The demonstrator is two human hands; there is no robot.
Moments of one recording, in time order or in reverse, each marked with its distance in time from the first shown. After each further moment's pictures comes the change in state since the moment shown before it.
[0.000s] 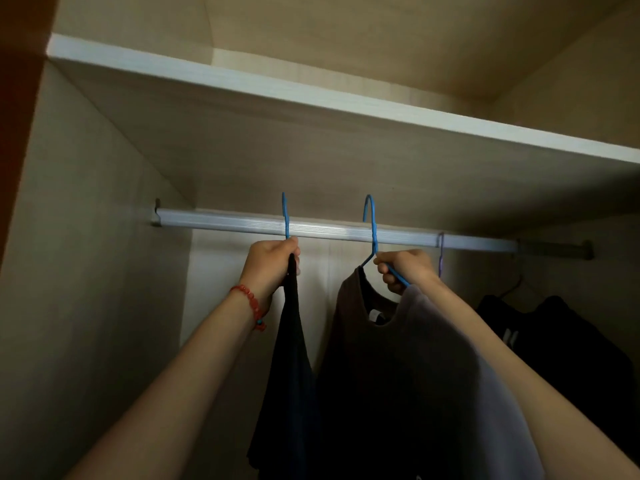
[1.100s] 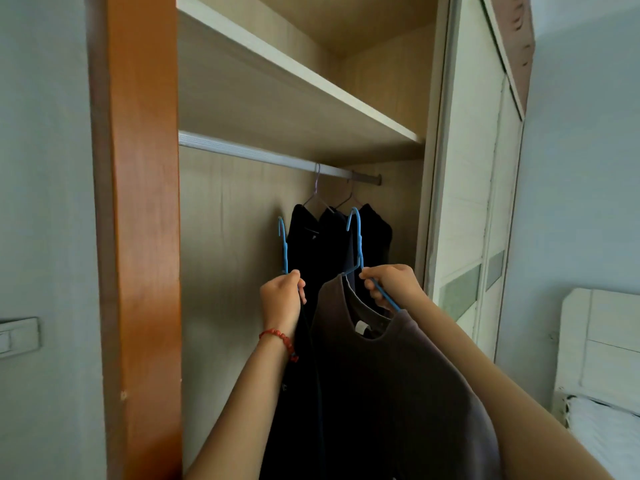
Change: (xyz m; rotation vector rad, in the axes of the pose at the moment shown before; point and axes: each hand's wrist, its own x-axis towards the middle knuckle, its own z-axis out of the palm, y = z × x) left_hand -0.229 -0.013 -0.055 -0.255 -0.291 -0.400; right_hand -0.319 0.008 0.008 -0.200 0.431 0.257
